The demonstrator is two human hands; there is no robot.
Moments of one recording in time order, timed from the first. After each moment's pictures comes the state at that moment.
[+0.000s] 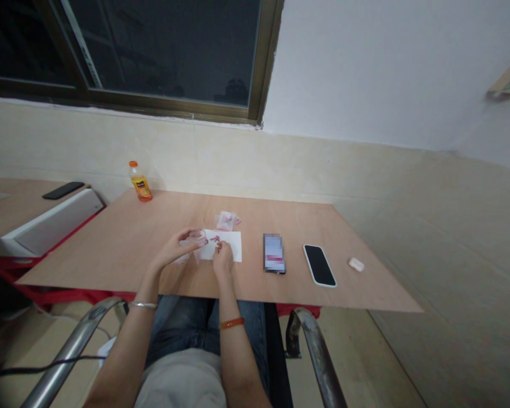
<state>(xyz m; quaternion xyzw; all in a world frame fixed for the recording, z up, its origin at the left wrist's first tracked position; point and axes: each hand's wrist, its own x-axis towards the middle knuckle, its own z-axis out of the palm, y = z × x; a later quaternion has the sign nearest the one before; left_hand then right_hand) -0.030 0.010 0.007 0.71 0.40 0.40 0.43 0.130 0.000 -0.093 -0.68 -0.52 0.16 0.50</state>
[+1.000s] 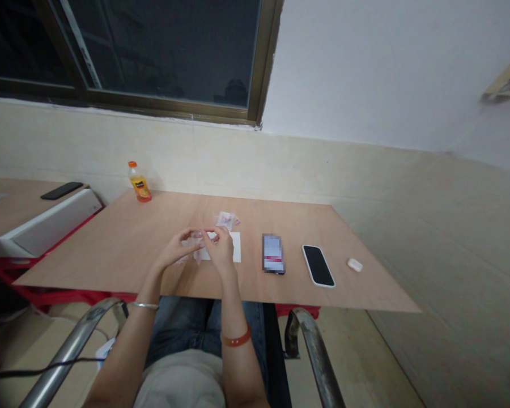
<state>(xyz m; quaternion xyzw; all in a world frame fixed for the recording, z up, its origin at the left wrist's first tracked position) -0.023 0.006 0.009 0.71 0.38 0.42 0.42 0.129 -0.045 0.037 -0.52 -0.58 0.21 0.58</state>
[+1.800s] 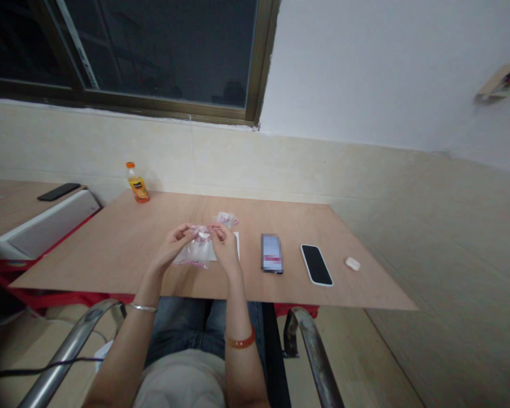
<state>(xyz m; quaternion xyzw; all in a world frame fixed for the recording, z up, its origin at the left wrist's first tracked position) -0.009 -0.015 0.049 0.59 0.33 0.47 0.57 0.140 -0.052 0.052 -0.41 -0.54 0.37 0.64</state>
